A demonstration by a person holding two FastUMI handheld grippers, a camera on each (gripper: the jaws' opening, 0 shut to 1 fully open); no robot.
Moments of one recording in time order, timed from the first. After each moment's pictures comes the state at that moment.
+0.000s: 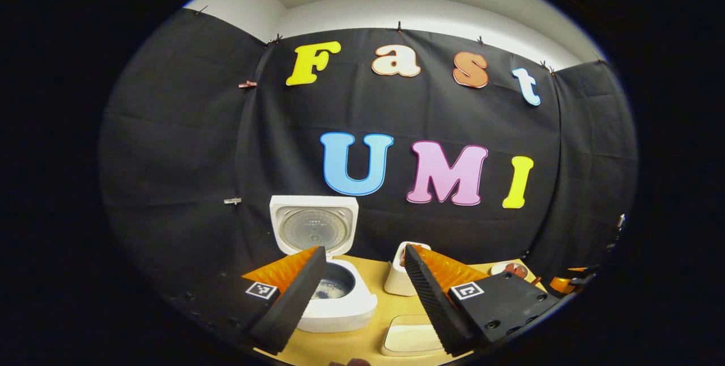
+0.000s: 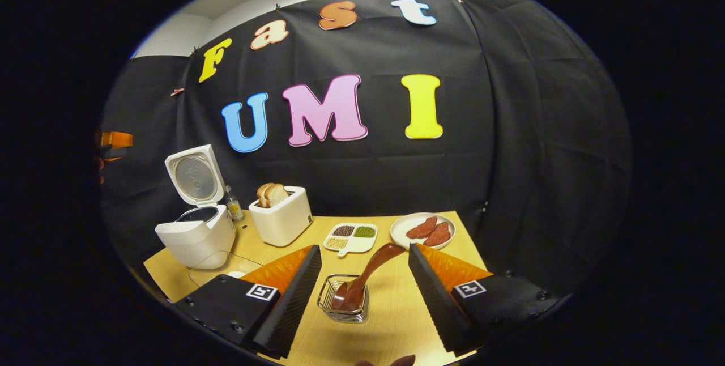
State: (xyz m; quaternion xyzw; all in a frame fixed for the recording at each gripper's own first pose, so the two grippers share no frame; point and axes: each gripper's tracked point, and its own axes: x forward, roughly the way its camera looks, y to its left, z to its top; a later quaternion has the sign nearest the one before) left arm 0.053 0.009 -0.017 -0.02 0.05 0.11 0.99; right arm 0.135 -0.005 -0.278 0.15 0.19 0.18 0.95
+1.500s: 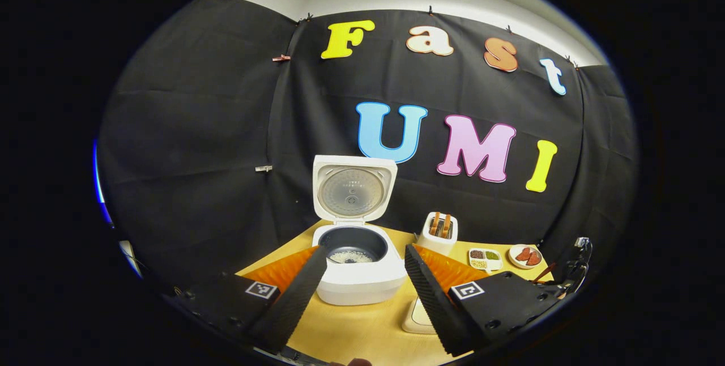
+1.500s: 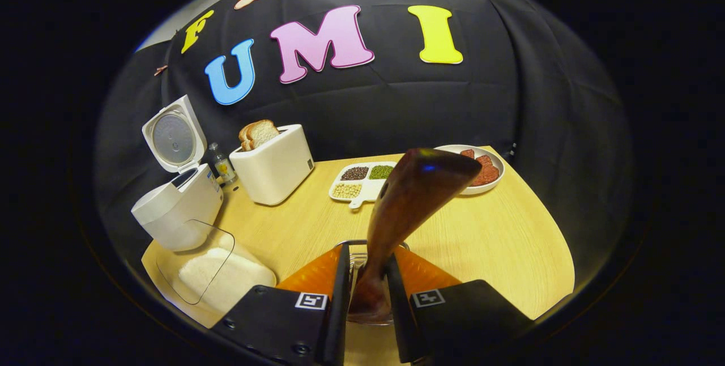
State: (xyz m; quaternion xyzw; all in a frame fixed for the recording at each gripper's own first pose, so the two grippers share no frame) left arm 0.000 0.057 -0.075 -0.06 0.11 0.16 0.98; right arm 0.160 0.092 -0.407 0.14 0.30 0.20 0.92
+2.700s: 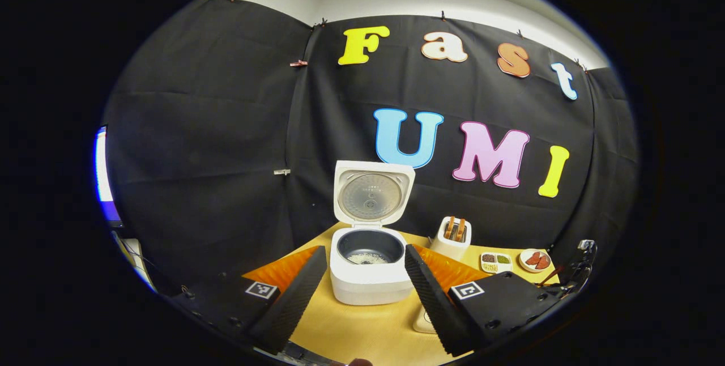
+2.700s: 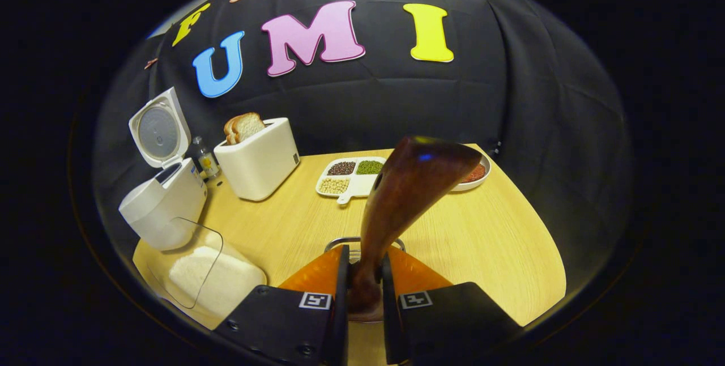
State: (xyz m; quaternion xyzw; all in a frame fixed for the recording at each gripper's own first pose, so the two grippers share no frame) left arm -0.027 0.073 -0.065 -0.06 0.10 0.20 0.97; right arm 0.163 0.080 -0.398 0.14 0.32 0.15 0.93
